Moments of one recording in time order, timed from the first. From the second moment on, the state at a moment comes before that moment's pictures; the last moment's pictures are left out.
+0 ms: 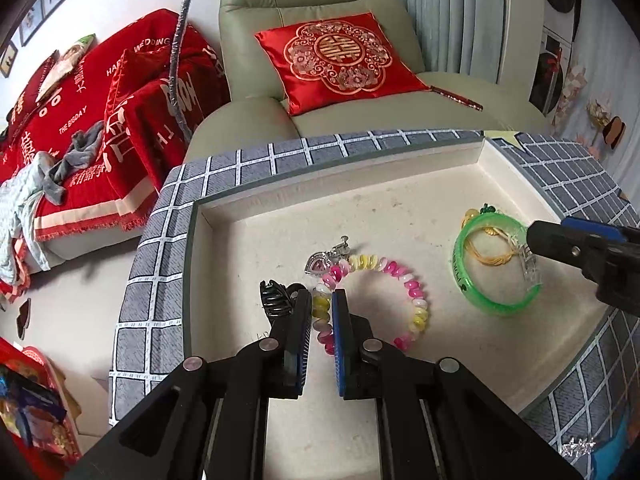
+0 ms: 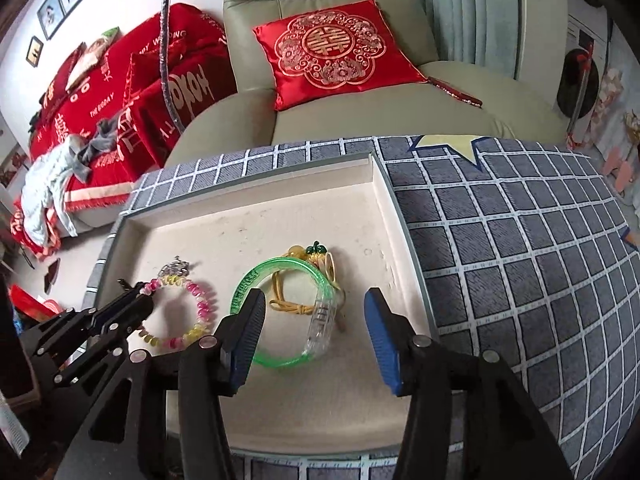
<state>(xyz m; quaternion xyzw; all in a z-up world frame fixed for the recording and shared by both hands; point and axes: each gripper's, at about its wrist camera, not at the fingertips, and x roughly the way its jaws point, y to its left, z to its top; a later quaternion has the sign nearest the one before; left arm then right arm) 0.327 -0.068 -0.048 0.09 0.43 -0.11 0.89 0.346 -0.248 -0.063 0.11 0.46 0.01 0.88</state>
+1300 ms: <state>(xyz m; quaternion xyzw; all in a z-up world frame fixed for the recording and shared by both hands) 0.218 -0.009 -0.004 0.05 0.39 -0.12 0.91 0.239 -0.255 -0.018 0.17 0.43 0.08 0.88</state>
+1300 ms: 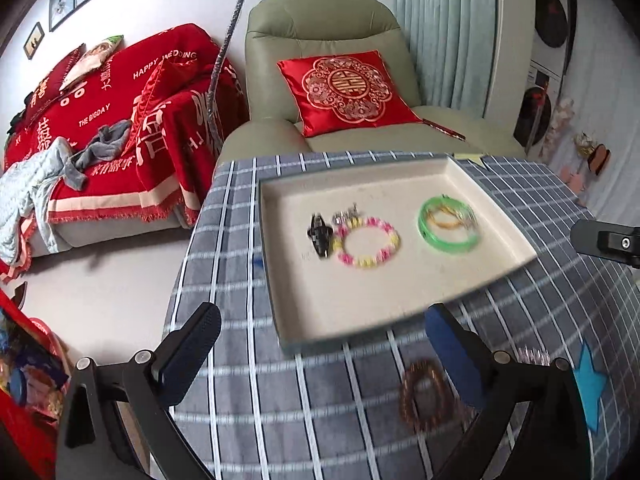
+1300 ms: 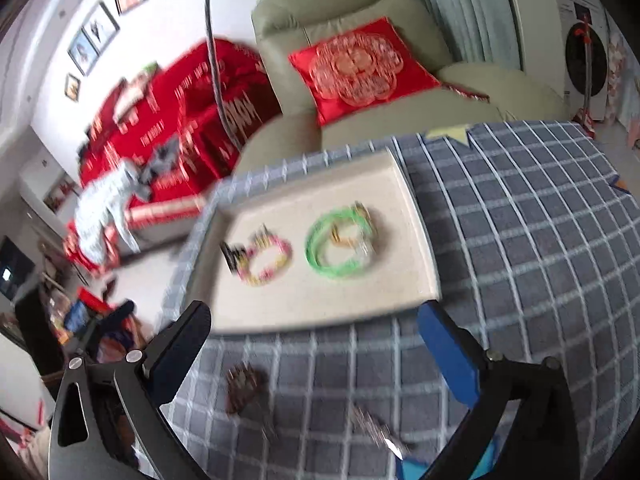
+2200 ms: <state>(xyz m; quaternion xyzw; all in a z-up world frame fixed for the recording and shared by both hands) 0.190 -0.008 -0.065 0.02 0.47 -0.14 0.87 0.169 -0.257 -0.089 0.09 0.52 0.03 0.85</state>
